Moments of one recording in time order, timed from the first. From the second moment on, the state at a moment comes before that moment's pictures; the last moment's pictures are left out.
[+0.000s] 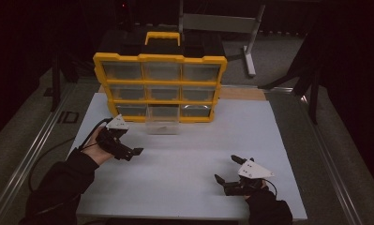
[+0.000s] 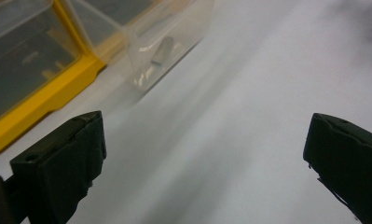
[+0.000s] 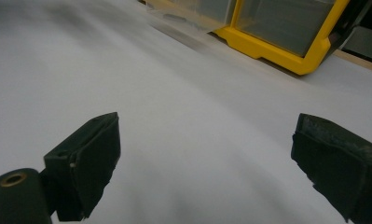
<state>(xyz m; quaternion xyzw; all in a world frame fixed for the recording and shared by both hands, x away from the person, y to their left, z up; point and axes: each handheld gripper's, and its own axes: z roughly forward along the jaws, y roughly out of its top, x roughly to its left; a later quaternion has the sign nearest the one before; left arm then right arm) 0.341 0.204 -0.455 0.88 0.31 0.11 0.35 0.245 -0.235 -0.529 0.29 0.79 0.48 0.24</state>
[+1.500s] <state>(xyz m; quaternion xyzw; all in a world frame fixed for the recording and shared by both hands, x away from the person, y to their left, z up) 0.270 0.248 -0.531 0.85 0.35 0.10 0.38 0.245 -0.233 -0.529 0.29 0.79 0.48 0.24</state>
